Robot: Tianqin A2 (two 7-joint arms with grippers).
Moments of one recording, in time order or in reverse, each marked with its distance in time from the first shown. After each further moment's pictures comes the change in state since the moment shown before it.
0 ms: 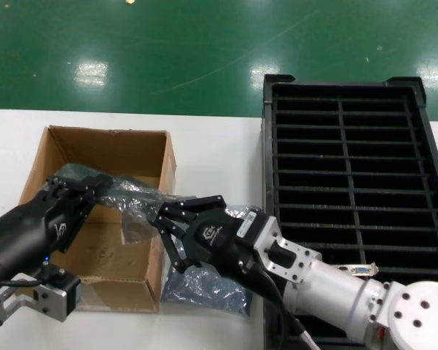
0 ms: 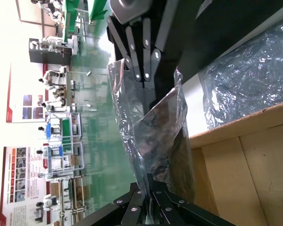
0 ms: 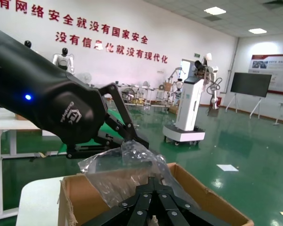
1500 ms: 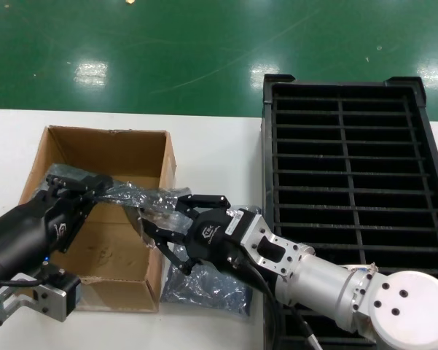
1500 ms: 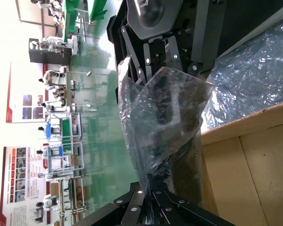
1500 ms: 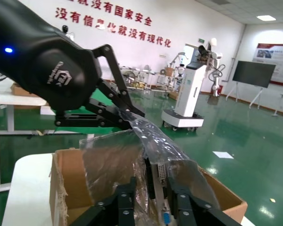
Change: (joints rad) left arm 0.000 0.000 0.000 0.000 0.000 0.000 0.000; right arm 0.054 -0.013 -0.034 -0.078 -0.087 0.028 0.021
